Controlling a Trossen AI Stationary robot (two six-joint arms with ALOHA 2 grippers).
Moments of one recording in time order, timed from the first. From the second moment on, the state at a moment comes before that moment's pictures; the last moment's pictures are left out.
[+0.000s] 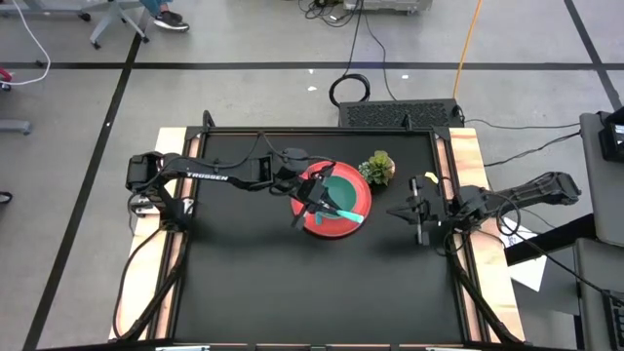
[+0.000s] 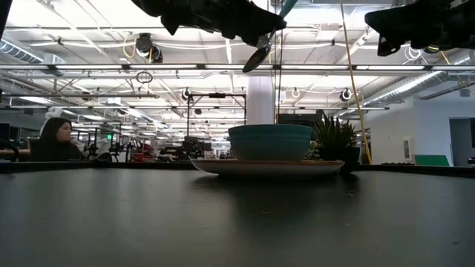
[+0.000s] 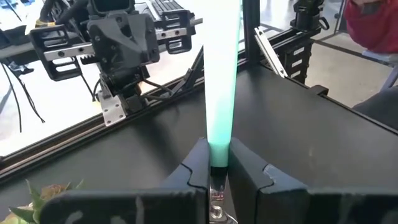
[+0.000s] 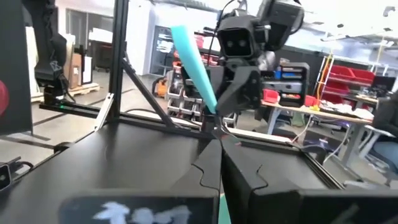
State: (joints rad) left arm 0.13 1.69 1.23 0.08 0.54 0.43; right arm 0.20 0.39 0.14 0.36 0.13 -0.17
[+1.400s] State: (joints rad) left arm 0.30 1.86 1.23 0.42 0.56 0.07; right arm 0.18 0.33 0.14 0.24 0.13 -0.16
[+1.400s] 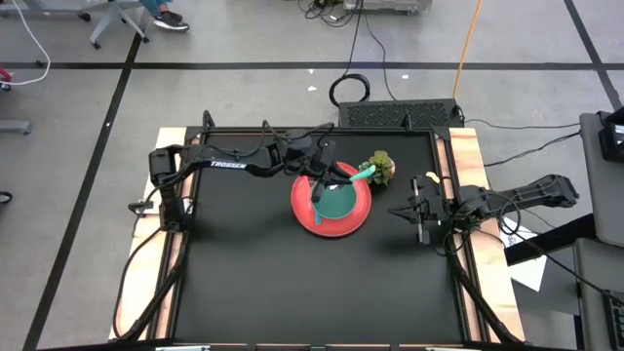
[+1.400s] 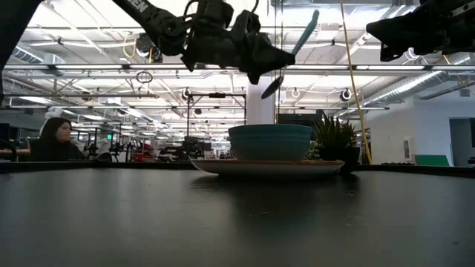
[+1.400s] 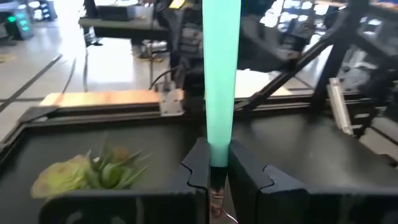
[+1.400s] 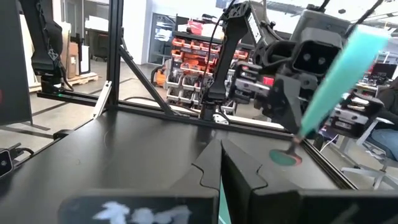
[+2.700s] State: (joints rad) left arm 0.24 1.99 1.23 0.38 0.39 0.13; right arm 0.18 0.33 0.14 0.23 0.13 -0.15
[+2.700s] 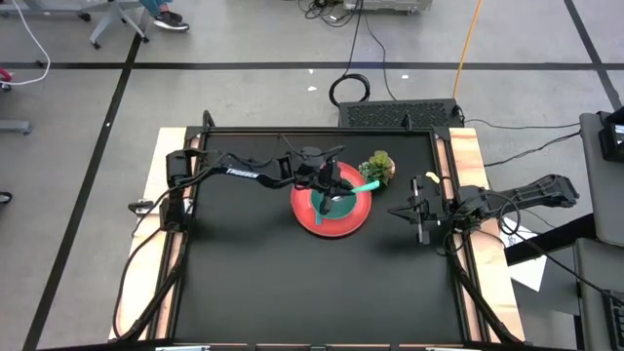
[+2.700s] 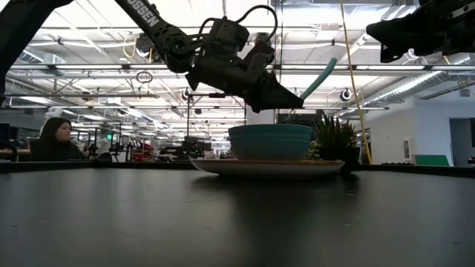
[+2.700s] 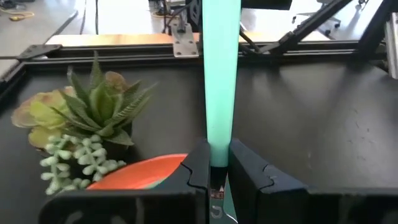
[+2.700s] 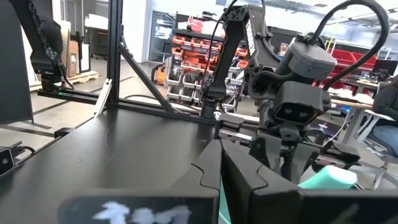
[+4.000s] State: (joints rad) left arm 0.22 1.99 1.21 0.20 0.31 0.16; right arm 0.18 0.33 0.14 0.24 0.13 -0.14
